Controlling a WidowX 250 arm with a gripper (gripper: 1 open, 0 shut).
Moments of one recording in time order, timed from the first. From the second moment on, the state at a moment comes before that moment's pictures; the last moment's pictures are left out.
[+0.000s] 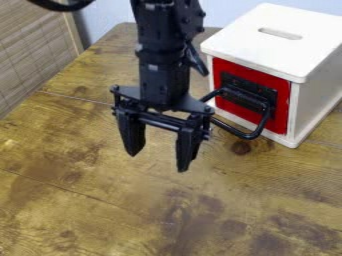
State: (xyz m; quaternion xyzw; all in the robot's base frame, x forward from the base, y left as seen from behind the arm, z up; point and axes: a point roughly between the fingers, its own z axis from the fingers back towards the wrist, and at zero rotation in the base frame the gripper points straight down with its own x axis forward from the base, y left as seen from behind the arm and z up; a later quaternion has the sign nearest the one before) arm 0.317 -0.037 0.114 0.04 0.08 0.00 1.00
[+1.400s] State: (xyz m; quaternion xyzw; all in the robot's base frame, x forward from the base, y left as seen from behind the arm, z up) arm 0.329 -0.019 0.123 0.03 0.06 -0.02 1.00
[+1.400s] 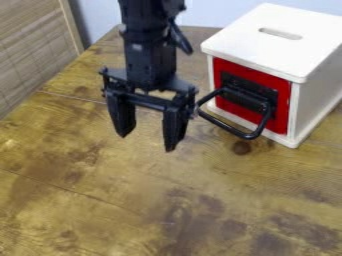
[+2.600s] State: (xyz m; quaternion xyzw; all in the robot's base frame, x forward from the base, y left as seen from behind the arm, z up) arm 0.335 -0.008 0.138 0.08 -0.01 -0.03 1.00
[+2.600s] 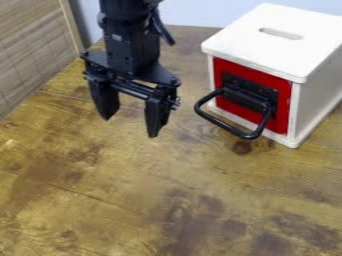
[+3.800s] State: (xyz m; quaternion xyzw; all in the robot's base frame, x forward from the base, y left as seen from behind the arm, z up) arm 0.338 -0.004 0.125 0.09 -0.01 0.00 1.00
